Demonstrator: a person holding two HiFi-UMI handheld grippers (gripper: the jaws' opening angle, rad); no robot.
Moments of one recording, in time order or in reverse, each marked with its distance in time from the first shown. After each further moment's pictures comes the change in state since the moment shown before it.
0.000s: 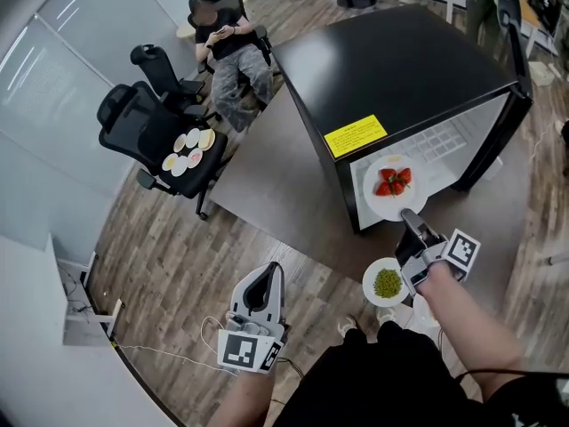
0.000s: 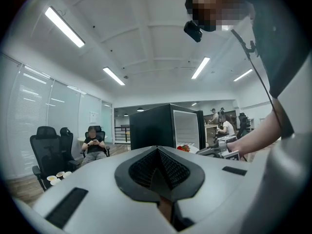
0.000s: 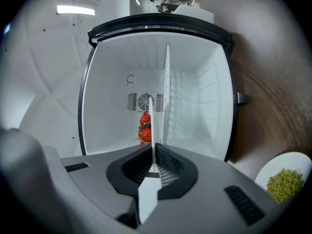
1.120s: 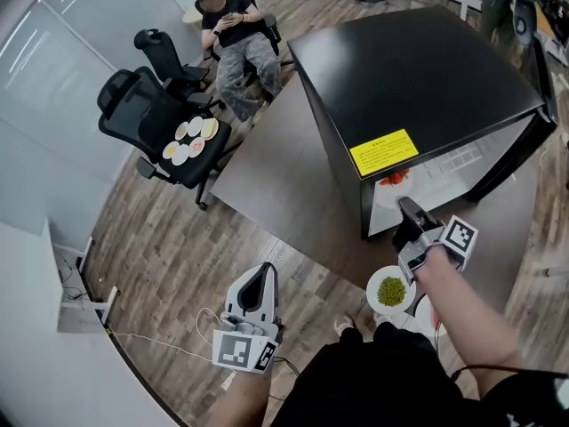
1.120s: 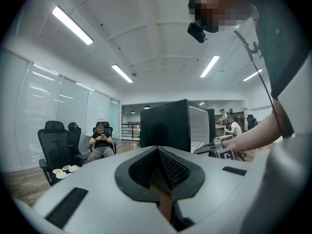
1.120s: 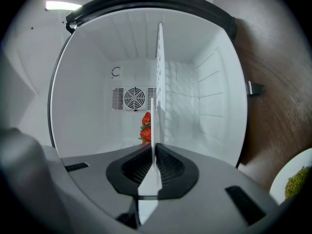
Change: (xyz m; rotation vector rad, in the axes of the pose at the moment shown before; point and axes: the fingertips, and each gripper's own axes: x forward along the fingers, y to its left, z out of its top) left arm 0.012 0.041 -0.015 -0.048 0.029 0.077; right arm 0.067 -0.016 0.010 0.075 0.009 -0.095
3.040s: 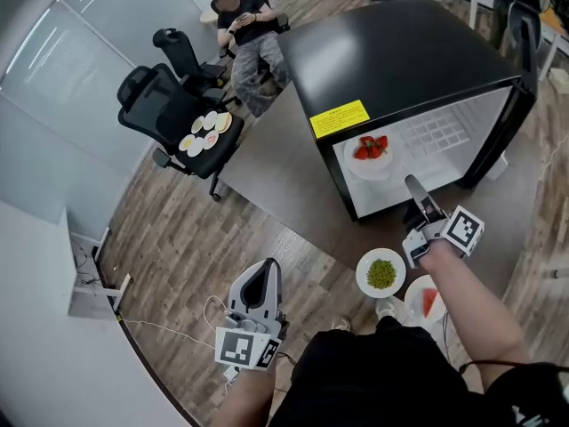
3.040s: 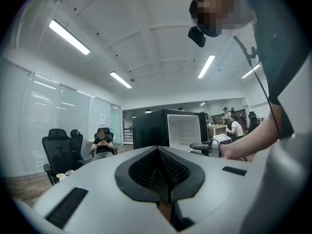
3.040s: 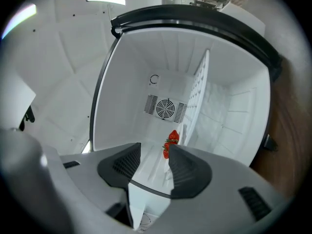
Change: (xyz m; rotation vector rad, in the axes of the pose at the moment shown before) left arm -0.042 -0.085 0.020 0.045 -0.049 0.042; right arm -0.054 0.054 0.030 -0.358 0.035 0.270
